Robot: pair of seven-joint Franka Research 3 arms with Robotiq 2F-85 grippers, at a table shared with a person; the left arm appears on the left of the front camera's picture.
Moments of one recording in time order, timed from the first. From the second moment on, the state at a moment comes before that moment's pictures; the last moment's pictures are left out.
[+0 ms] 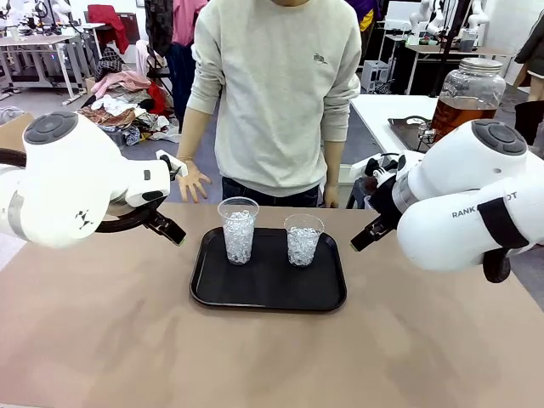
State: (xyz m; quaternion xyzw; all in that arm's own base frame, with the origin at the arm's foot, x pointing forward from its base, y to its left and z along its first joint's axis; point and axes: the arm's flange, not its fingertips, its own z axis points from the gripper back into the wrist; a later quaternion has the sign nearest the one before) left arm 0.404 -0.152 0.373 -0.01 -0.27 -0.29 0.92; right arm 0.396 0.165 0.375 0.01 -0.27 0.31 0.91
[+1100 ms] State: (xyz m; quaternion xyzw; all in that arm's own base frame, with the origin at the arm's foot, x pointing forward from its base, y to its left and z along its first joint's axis) left arm 0.418 -0.084 0.475 -0.21 -0.19 -0.21 0.94; right arm 0.387 0.104 0.480 0.24 -0.25 0.21 0.92
